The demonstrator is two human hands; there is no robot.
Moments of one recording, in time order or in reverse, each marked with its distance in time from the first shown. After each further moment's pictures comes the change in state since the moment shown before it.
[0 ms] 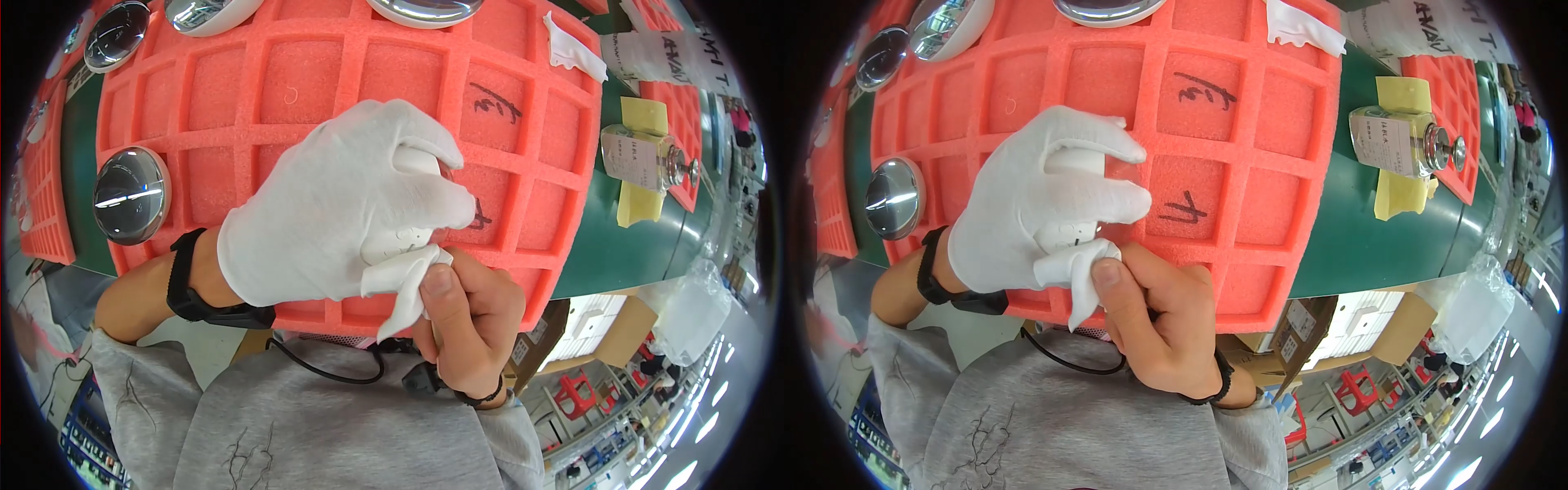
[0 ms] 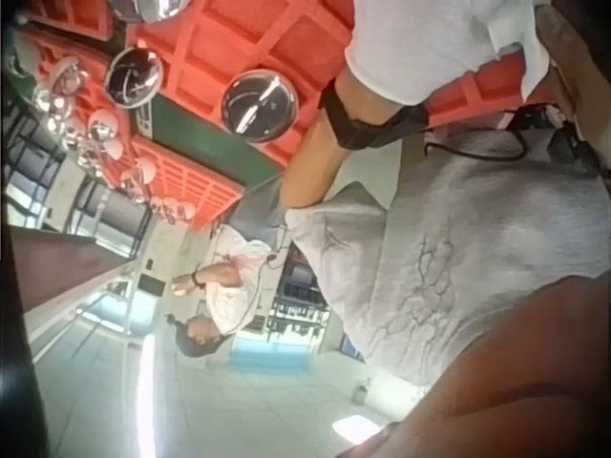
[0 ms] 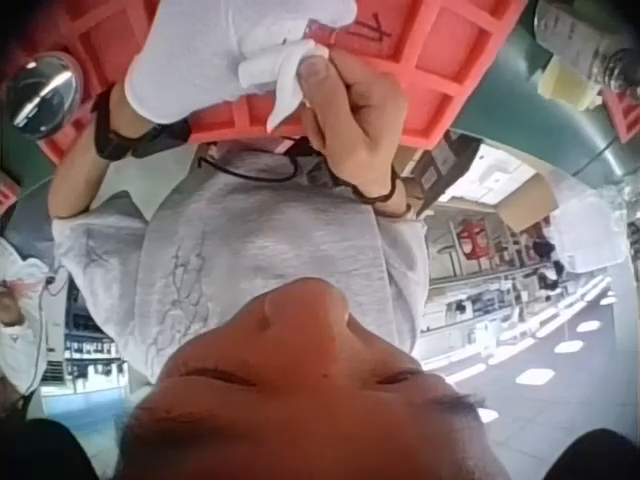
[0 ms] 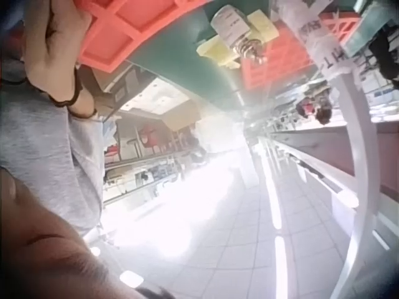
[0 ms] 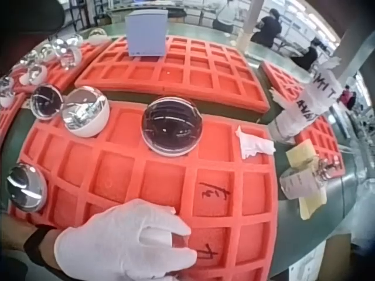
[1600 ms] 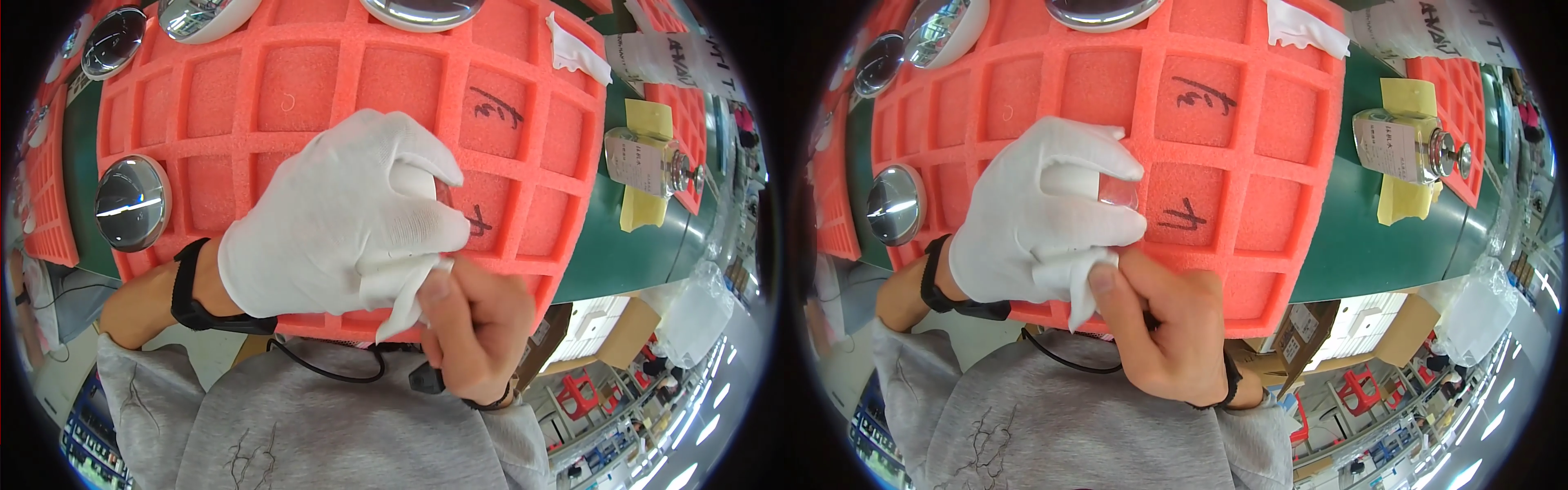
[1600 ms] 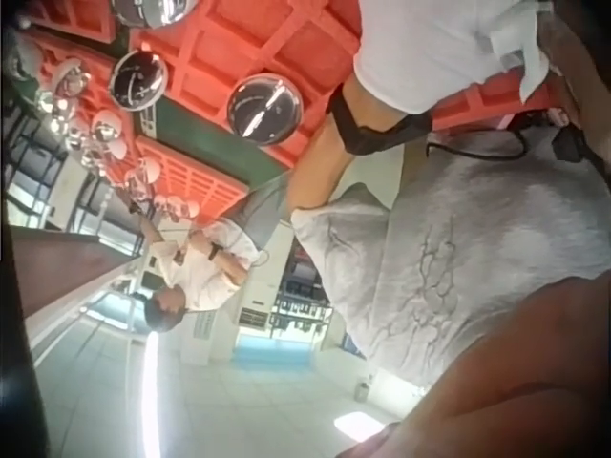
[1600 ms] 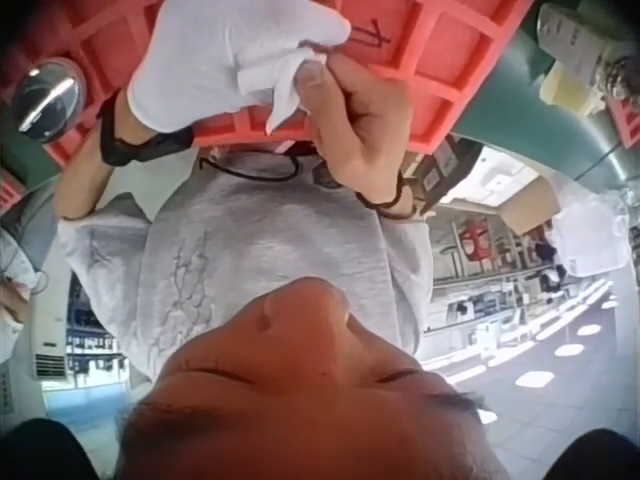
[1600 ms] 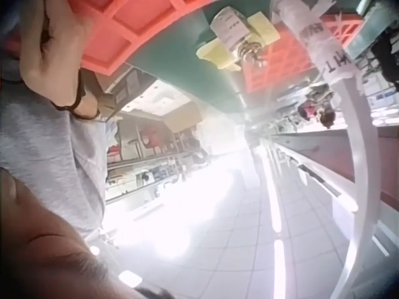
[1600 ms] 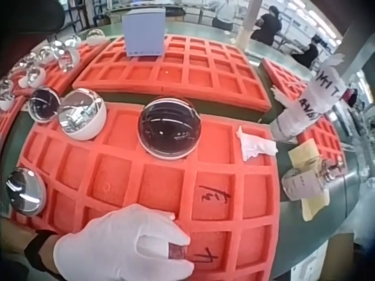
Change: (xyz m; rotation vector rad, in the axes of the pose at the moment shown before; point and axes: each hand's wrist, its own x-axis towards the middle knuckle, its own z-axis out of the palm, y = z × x) left_hand -0.001 0.002 -0.003 0.001 -0.044 -0.015; right_hand 0.006 -0.010 -0.006 -0.106 0.052 0.000
